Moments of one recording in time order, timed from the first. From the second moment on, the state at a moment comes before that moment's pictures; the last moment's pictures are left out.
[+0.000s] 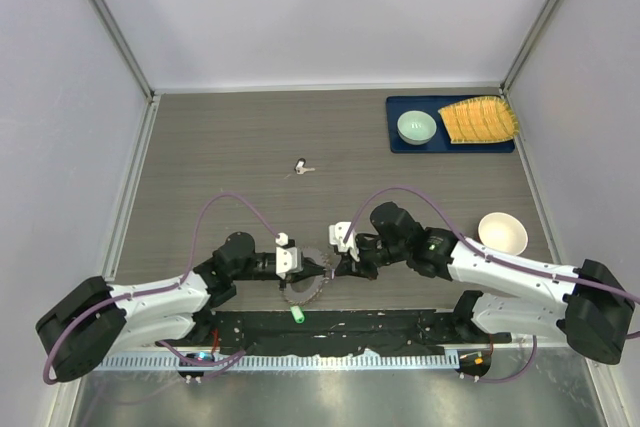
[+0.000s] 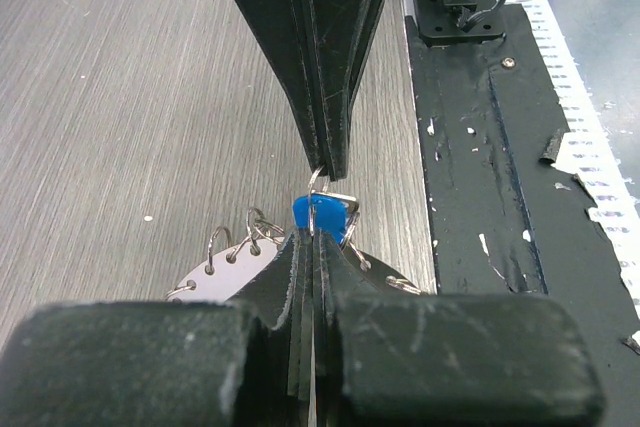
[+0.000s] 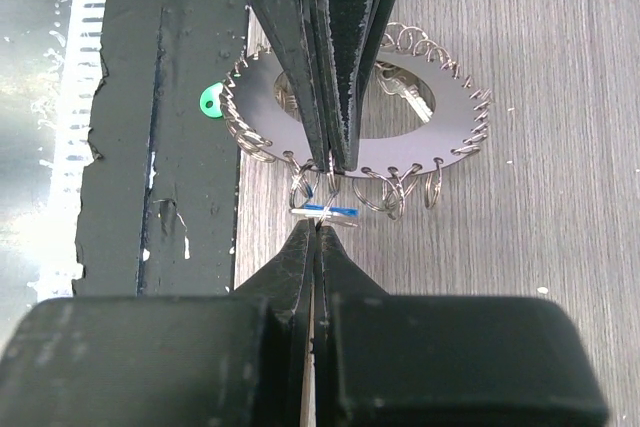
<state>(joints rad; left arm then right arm) -0.88 1.00 0.14 0.69 0.63 0.21 0.96 1.07 0.60 -0.16 -0.54 -0.34</state>
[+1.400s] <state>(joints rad) -0.88 0.99 0.19 0.62 0.64 0.31 0.96 1.05 0.71 -0.31 -0.41 -0.29</state>
